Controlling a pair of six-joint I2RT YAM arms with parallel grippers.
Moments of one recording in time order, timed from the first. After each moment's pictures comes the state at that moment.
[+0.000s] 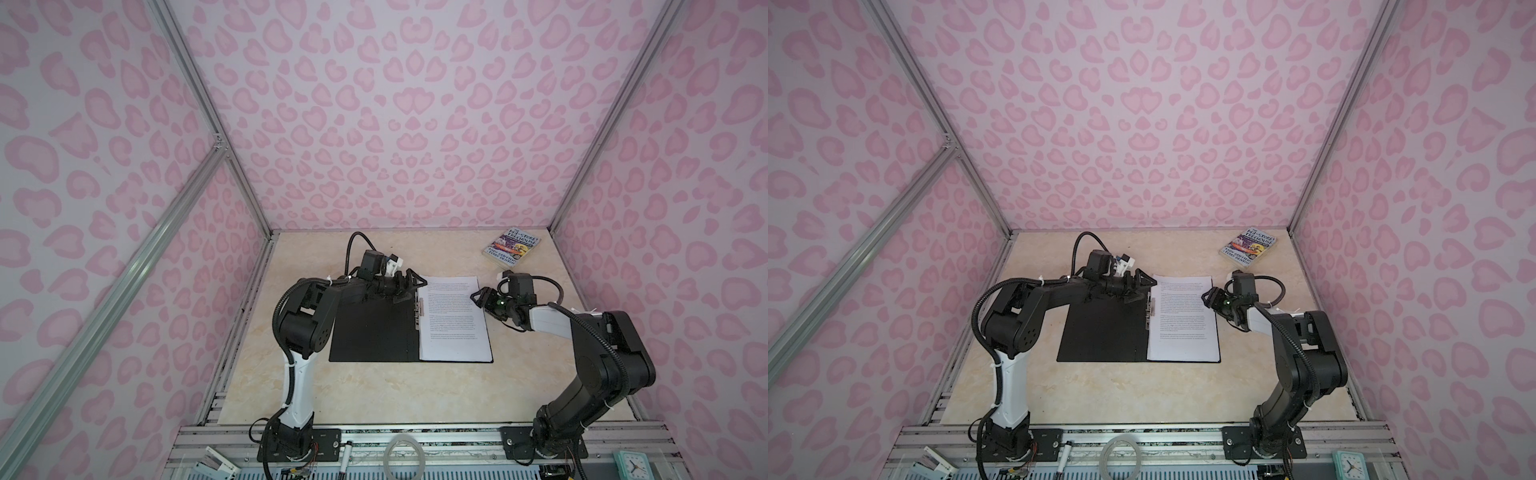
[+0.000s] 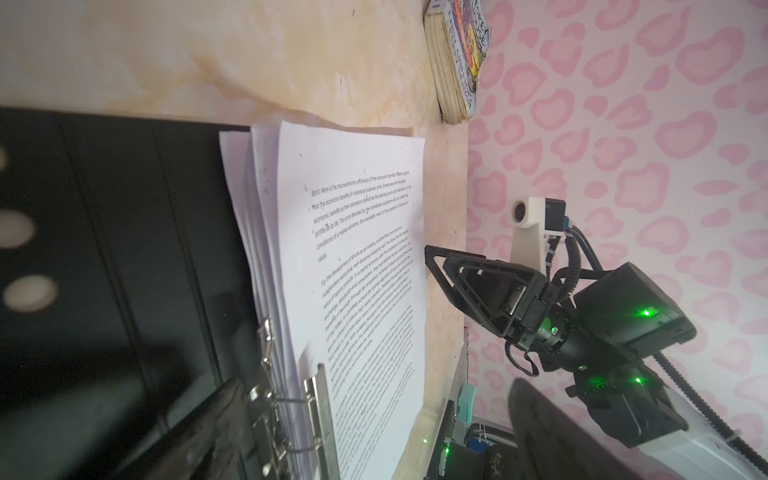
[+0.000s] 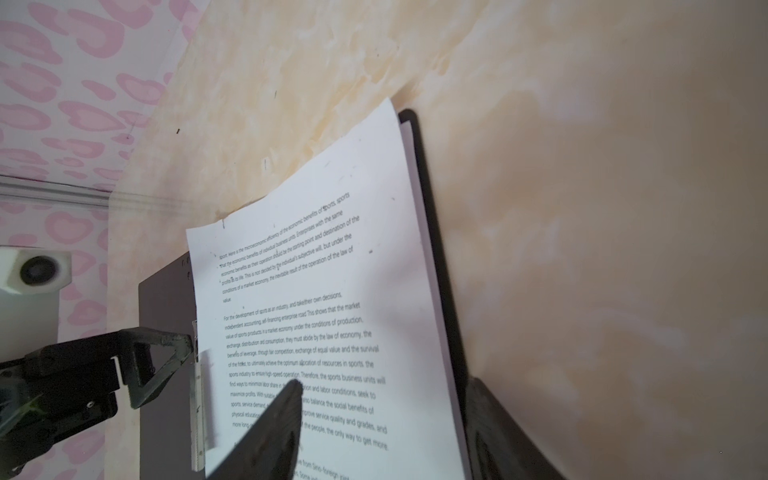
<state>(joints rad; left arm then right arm) -0.41 2.14 1.31 0.12 0.87 -0.82 0.09 1.68 0.73 0.14 -0.37 0.64</state>
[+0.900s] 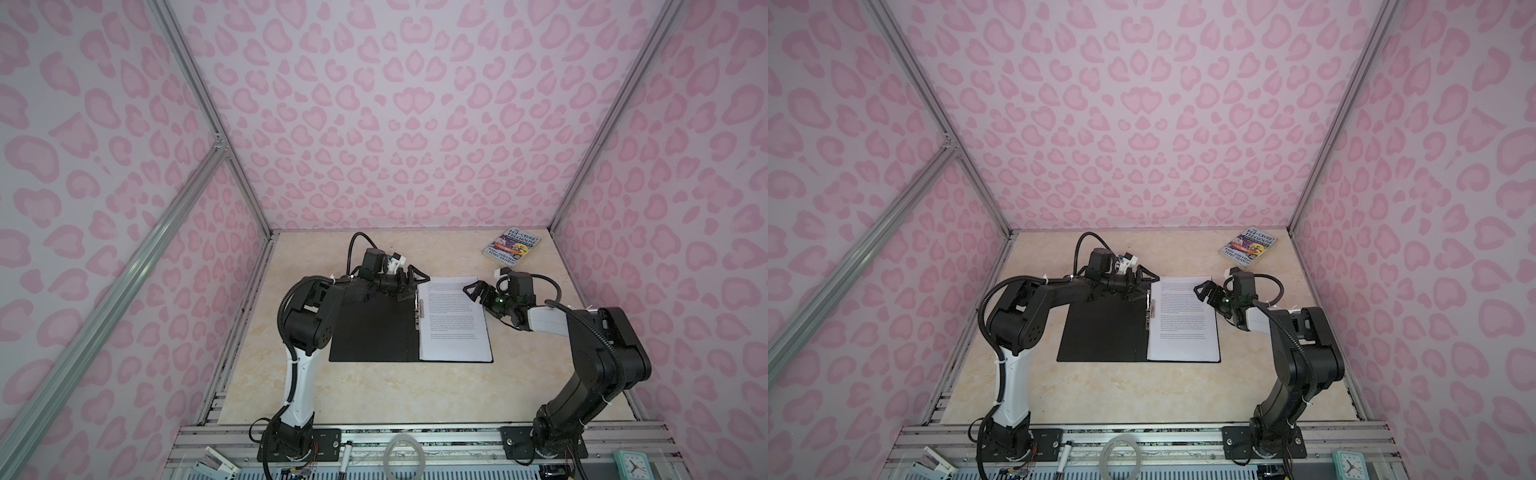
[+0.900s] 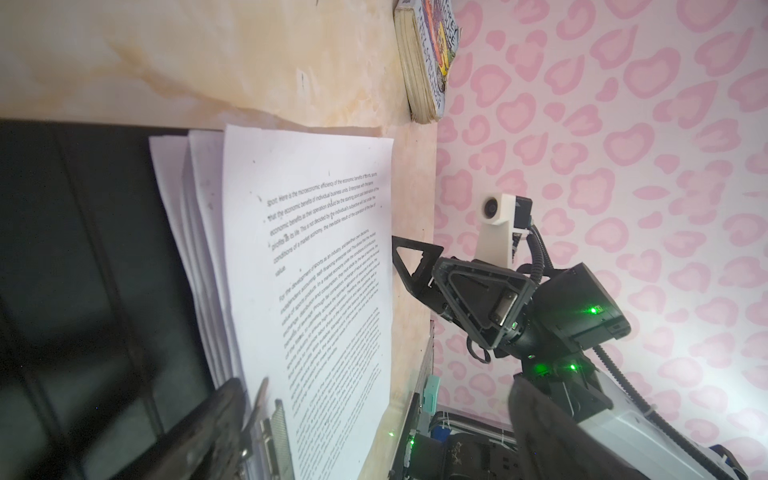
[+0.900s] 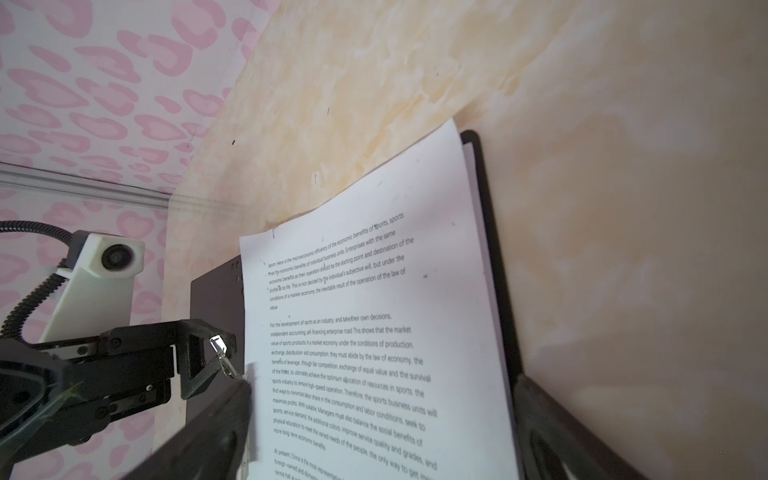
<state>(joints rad) -0.41 2.16 1.31 0.23 0.95 -0.95 0.09 1.72 0.73 0.27 -0.45 0.69</state>
